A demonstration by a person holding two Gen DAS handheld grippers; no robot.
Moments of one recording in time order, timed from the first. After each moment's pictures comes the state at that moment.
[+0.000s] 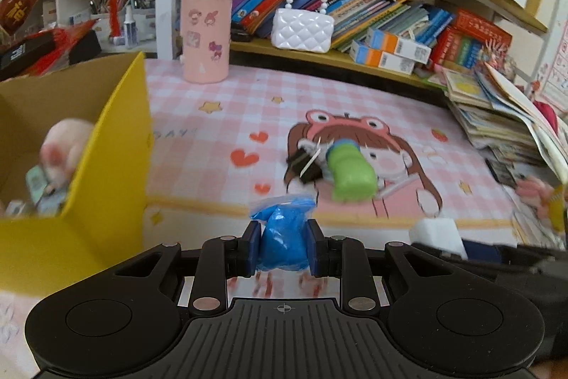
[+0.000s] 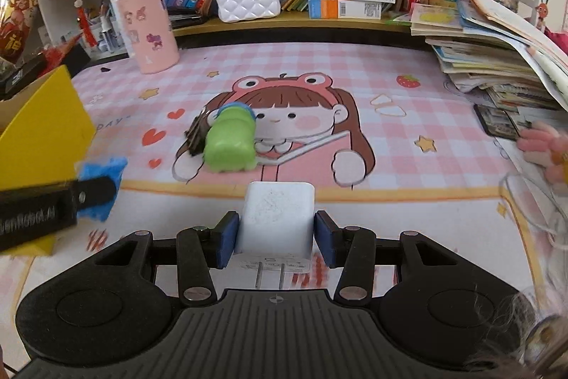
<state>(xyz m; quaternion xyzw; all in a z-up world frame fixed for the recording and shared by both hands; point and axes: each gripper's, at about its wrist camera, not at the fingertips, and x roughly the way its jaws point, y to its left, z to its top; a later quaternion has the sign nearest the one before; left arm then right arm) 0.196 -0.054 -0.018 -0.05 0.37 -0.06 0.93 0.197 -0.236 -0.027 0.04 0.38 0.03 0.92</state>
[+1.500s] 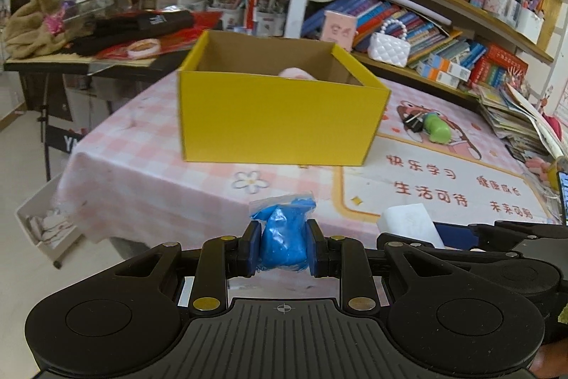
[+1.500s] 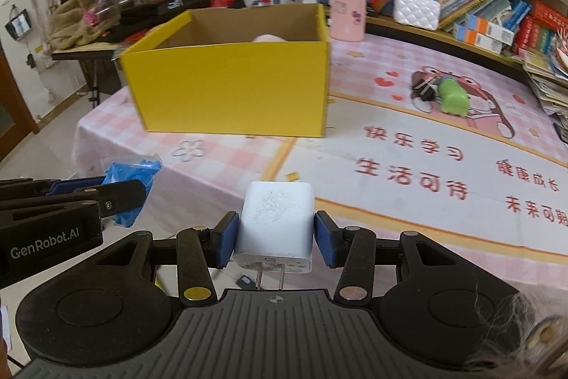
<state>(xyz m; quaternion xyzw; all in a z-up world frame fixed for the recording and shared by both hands) -0.019 0.150 -0.004 -0.08 0.34 0.00 0.94 0.010 -0.003 -0.011 -0.03 0.37 0.16 0.92</state>
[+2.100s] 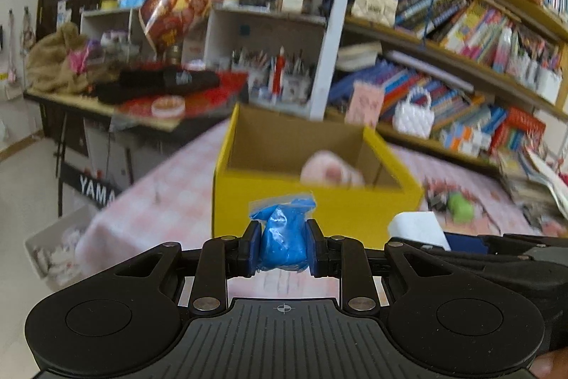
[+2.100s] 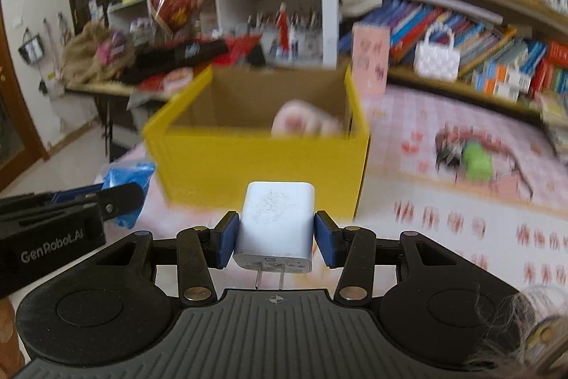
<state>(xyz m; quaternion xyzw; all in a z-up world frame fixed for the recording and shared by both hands) 0.026 0.181 0.038 -0.09 0.24 0.03 0.97 0.057 0.028 0.037 -0.02 0.30 0.18 0.94</state>
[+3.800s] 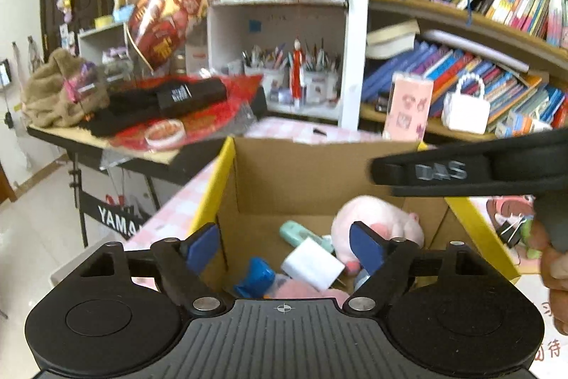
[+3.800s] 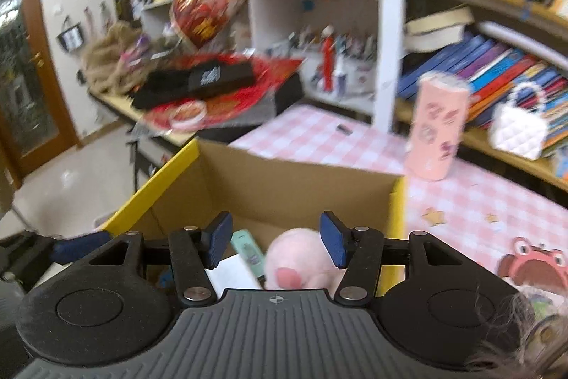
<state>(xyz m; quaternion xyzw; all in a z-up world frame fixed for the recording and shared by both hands) 0.160 0.170 0.031 -0.03 0.27 0.10 0.96 0.249 0.053 0.061 -0.05 0.29 0.27 0.92</state>
